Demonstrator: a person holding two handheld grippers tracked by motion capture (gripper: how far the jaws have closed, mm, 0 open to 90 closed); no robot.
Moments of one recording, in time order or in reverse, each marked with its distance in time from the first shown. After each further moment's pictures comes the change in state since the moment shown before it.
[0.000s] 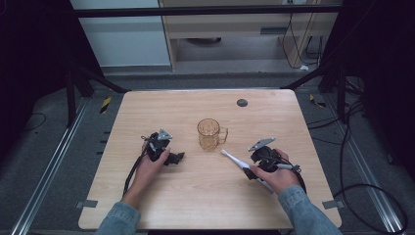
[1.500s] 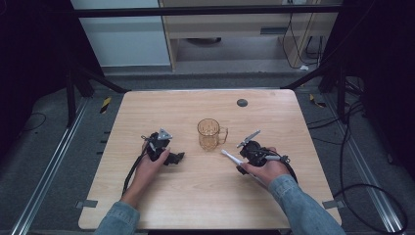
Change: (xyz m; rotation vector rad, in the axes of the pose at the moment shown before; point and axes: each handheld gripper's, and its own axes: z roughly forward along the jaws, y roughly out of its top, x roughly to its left) left arm 0.001 0.000 0.000 0.000 -0.006 0.006; right arm 0.008 0.030 0.015 0.127 0.092 -0.038
